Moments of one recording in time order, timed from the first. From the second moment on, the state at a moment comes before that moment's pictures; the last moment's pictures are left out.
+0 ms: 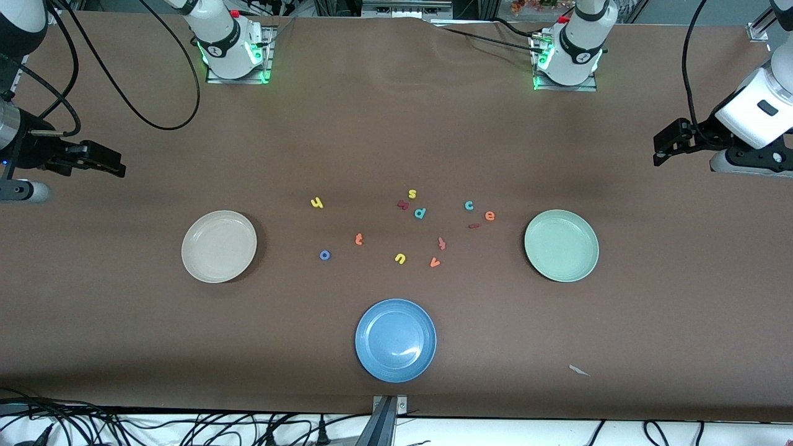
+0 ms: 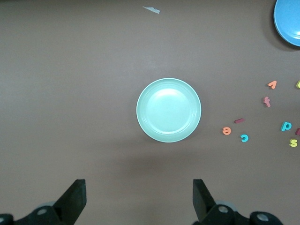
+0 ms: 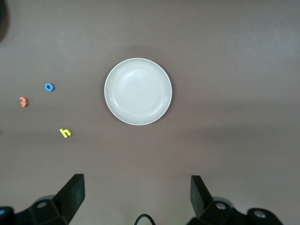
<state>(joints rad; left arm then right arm) -0.05 0.01 -0.01 -1.61 0.02 1.62 0.02 0.10 0.20 -0.07 -1.37 0.02 1.47 0.04</state>
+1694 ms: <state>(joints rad) -0.27 0.40 -0.06 -1.60 -0.13 1.69 0.14 0.18 0.25 -0.06 -1.42 0.04 1.56 0.12</state>
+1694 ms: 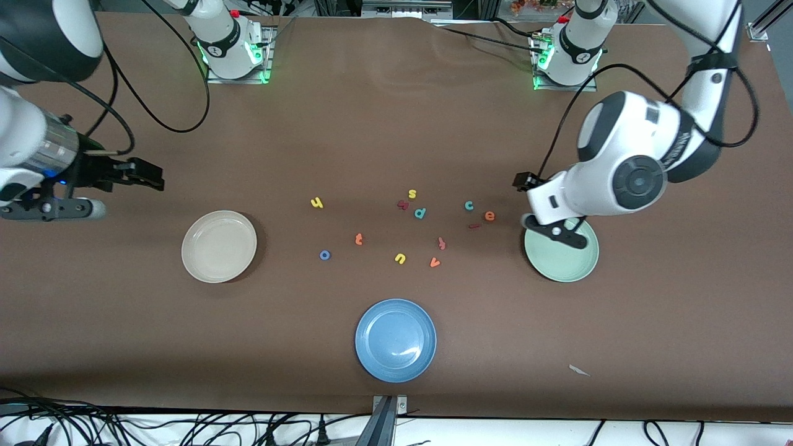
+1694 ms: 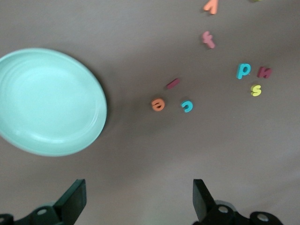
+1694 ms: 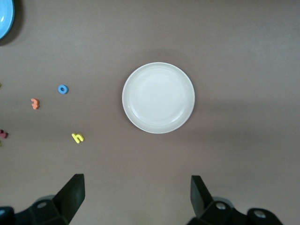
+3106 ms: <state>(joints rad) -0.38 0.52 -0.05 -1.95 -0.06 2.34 0.65 0.36 0.38 0.08 -1.84 -0.01 2.30 0.56</state>
